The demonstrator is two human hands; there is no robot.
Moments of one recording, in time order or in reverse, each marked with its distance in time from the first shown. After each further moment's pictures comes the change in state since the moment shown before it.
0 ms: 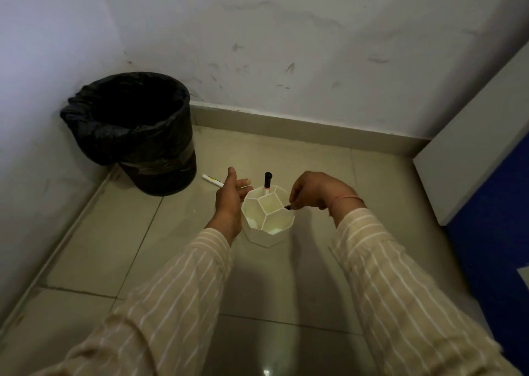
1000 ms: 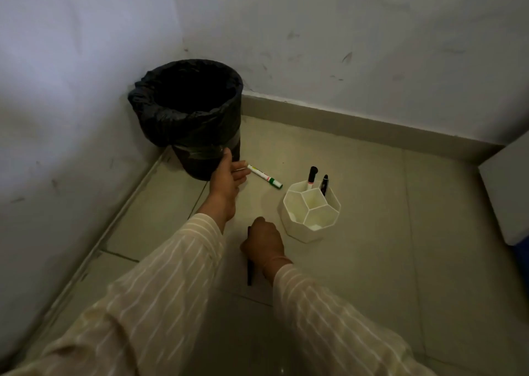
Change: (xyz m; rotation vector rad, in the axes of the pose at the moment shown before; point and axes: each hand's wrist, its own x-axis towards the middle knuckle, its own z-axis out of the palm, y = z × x) left_hand 0.009 0.044 -0.092 0.041 0.051 0.146; right_hand 0.015 -0.127 0.220 0.271 0.119 -0.093
